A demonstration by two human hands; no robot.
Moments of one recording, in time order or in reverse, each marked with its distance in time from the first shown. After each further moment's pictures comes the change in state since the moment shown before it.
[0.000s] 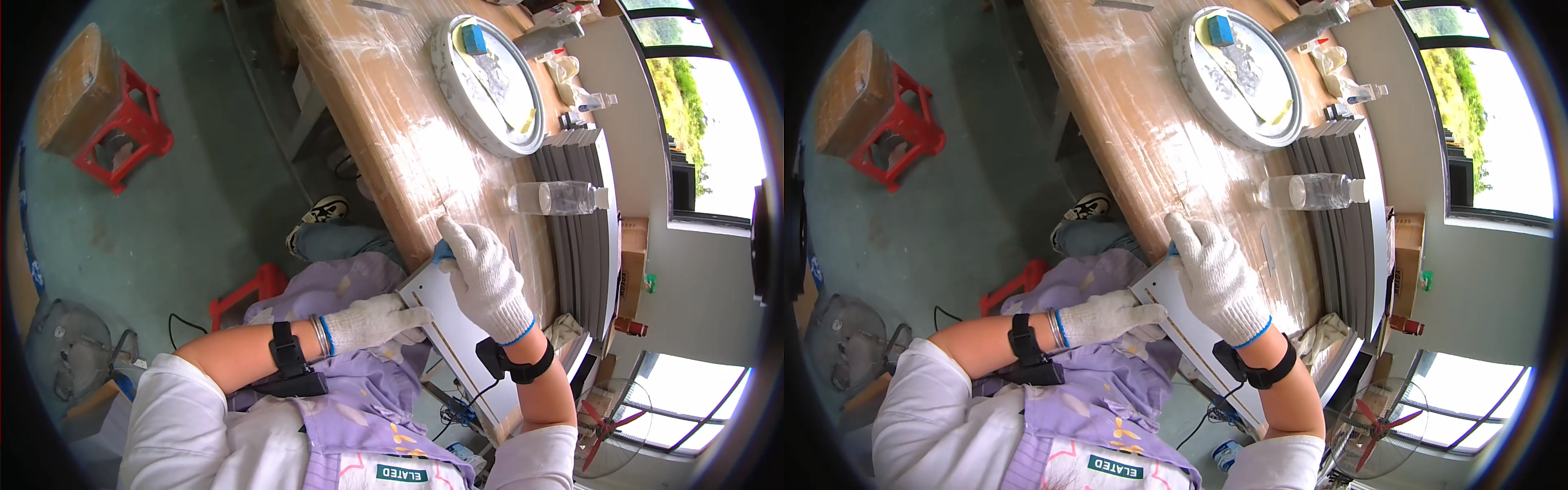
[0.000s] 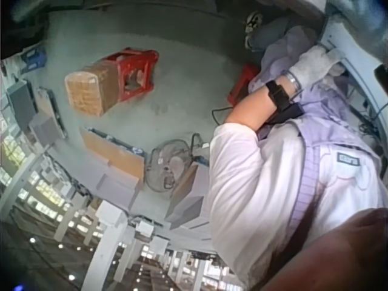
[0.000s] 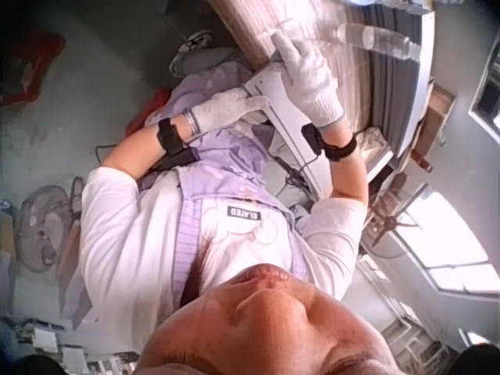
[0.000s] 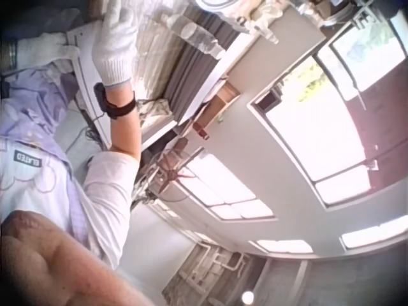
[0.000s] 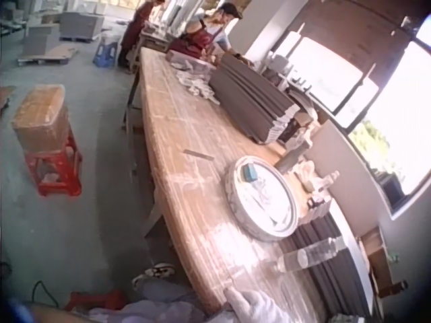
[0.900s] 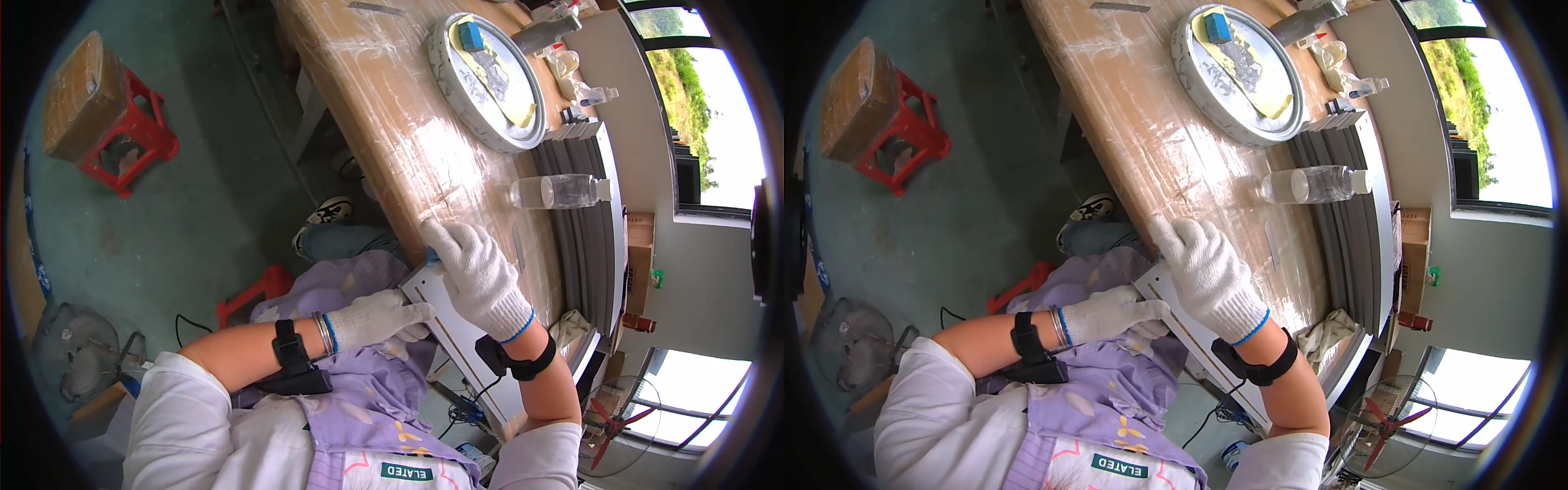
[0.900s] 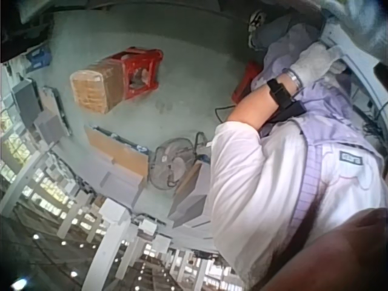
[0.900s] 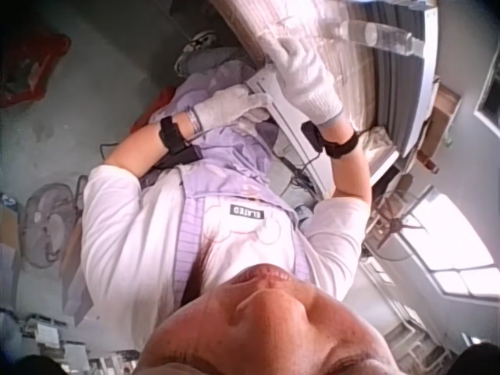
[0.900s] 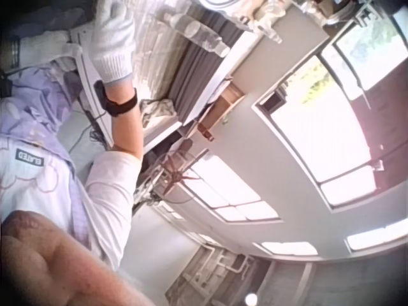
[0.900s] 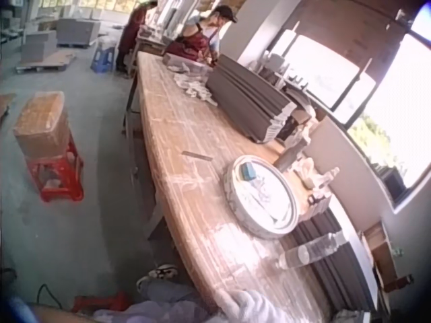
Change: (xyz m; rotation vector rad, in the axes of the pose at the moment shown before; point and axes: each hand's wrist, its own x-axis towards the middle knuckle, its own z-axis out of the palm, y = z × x) left_hand -0.005 0.003 0.003 -0.179 0.015 -0.043; right_hand 0.004 -0.002 0.001 -0.083 -0.023 -0.111
